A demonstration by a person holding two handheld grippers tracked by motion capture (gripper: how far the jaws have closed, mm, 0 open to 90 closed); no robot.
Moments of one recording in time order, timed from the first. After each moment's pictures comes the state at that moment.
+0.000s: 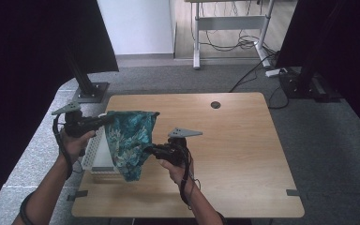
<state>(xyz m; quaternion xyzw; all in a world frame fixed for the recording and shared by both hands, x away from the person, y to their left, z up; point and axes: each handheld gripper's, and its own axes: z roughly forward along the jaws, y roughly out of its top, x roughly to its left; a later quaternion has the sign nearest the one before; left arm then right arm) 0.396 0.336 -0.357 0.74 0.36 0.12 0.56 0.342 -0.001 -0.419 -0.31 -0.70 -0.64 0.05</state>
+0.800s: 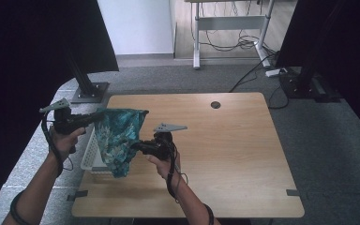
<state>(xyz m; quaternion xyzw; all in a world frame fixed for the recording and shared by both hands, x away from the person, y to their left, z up) 0.403 0.368 -0.352 0.73 0.37 0.14 0.56 0.362 0.038 -0.419 -0.30 -0.70 -0.64 0.06</state>
